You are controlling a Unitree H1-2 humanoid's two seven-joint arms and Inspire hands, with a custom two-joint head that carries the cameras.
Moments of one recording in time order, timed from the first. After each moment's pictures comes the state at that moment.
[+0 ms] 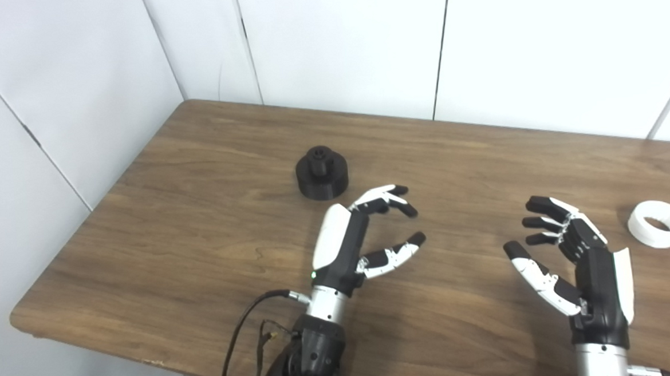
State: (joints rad) left arm 0.00 -0.02 -0.13 -0.06 0.61 -0.19 0.21; right arm 0.03 0.04 0.10 -0.11 -0.31 -0.26 -0.15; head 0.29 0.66
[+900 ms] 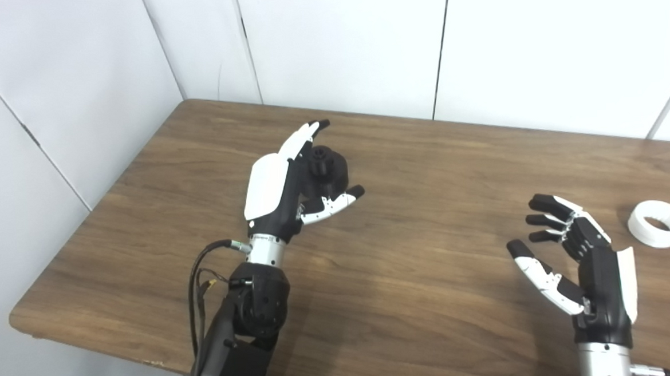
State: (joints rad) left arm -0.12 0.17 -0.01 -0.12 0.70 -0.01 0.21; right arm 0.02 0.04 0.10 -0.10 -0.31 -0.27 -0.15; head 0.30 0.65
